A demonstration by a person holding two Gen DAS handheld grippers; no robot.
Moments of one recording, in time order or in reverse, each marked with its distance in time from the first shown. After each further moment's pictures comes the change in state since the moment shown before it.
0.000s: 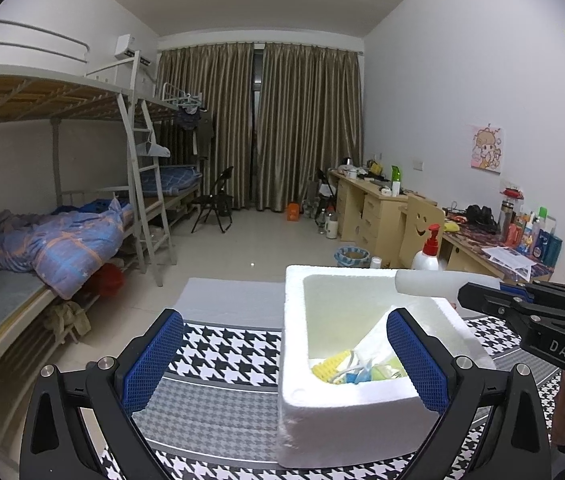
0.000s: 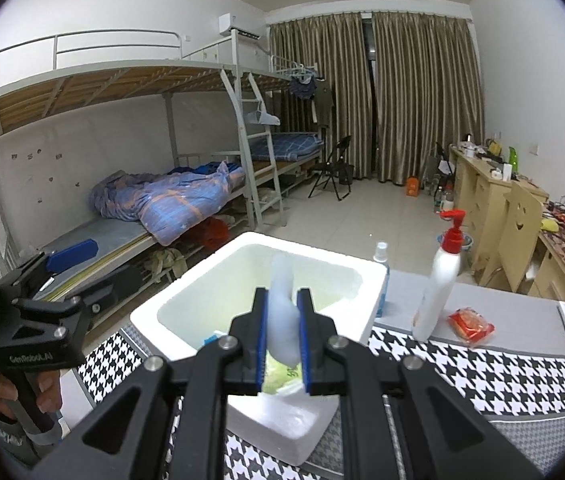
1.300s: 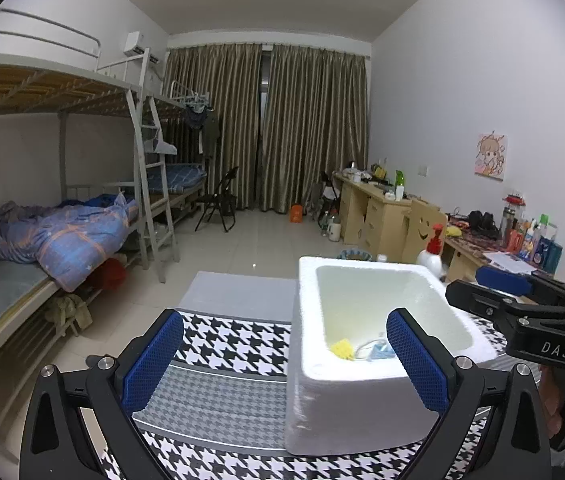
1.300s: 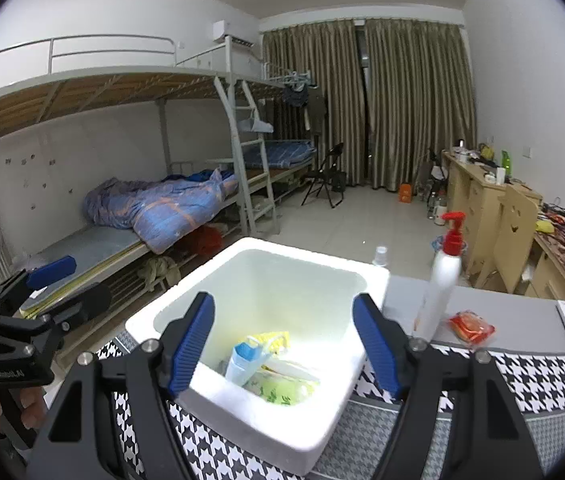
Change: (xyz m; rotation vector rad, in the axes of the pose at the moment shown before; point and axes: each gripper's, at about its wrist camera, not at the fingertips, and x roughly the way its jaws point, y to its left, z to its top) left arm -0.017 0.018 -0.008 -0.029 -0.012 0.001; right arm -0.005 0.009 -0.005 0.016 -0.038 -0.039
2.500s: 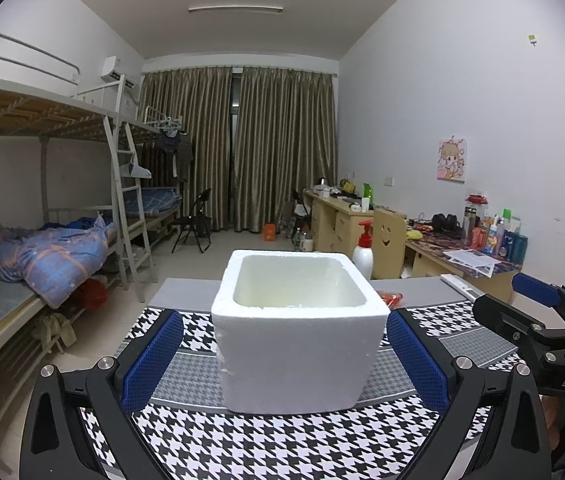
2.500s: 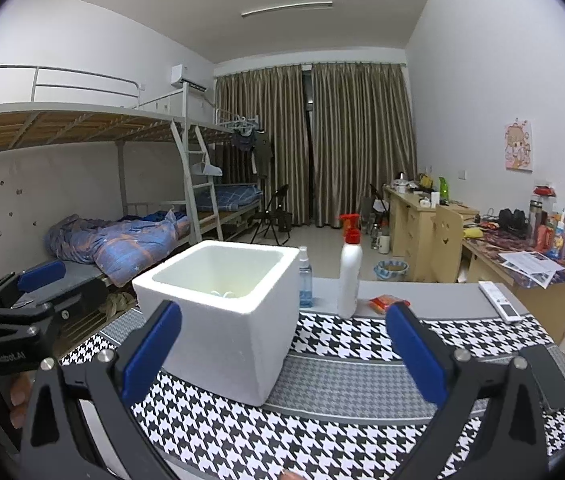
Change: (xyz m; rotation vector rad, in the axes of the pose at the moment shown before) left arm -0.072 -0.055 -0.038 0.056 -0.080 -0.090; right arm -0.113 -0.001 -0.065 0.038 -0.177 -0.201
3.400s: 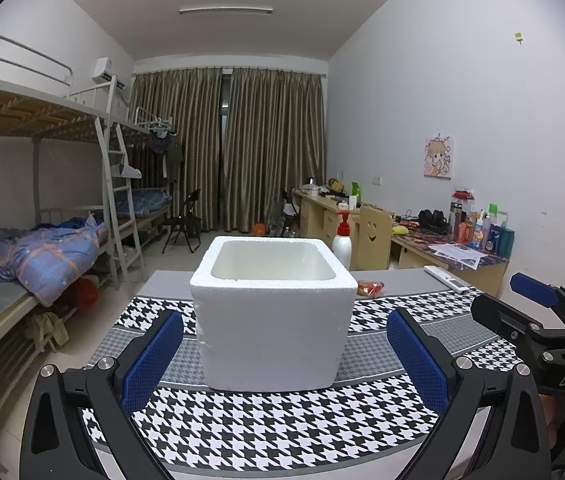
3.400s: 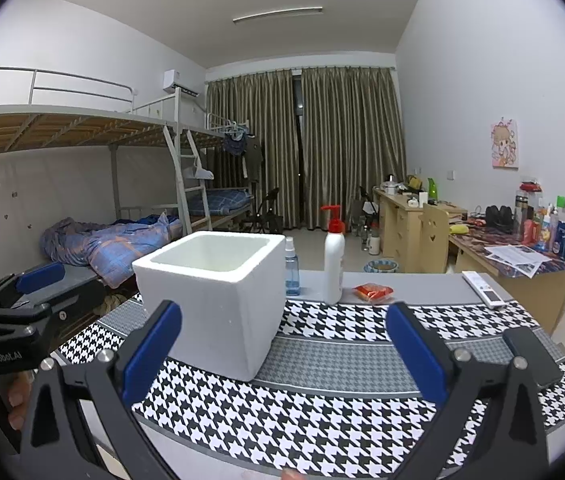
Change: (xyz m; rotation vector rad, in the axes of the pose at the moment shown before) left arm -0.016 -0.015 -0.016 0.010 -0.002 -0.033; right arm -0.030 -0.009 -0.026 0.012 -0.020 -0.032
